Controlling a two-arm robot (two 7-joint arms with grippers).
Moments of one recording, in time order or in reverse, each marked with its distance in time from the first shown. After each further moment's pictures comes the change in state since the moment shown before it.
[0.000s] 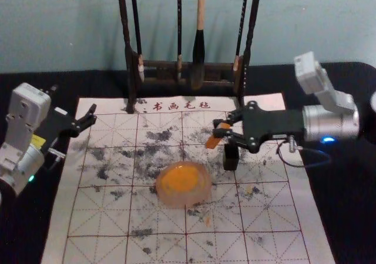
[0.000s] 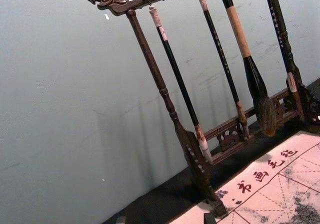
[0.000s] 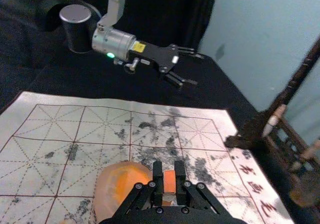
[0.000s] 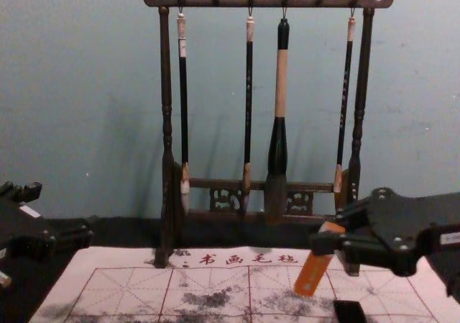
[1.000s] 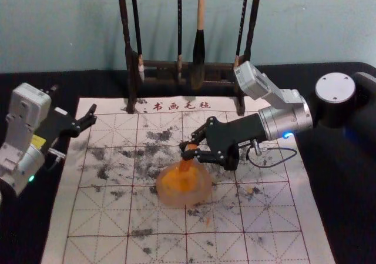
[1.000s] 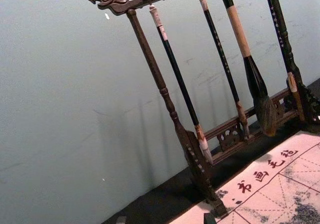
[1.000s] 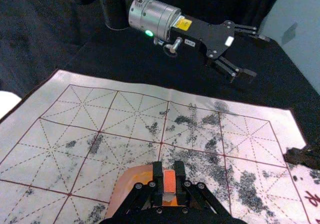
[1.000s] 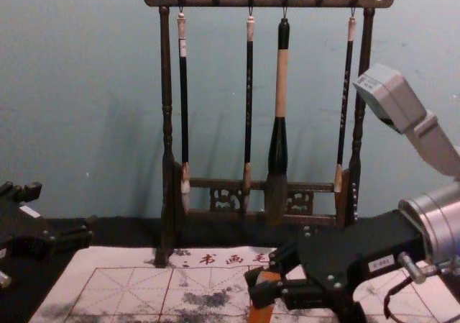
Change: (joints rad) left arm 0.000 0.000 0.000 0.000 0.000 0.000 0.000; right arm 0.204 -0.218 -0.153 0.357 -0.070 -0.066 0.183
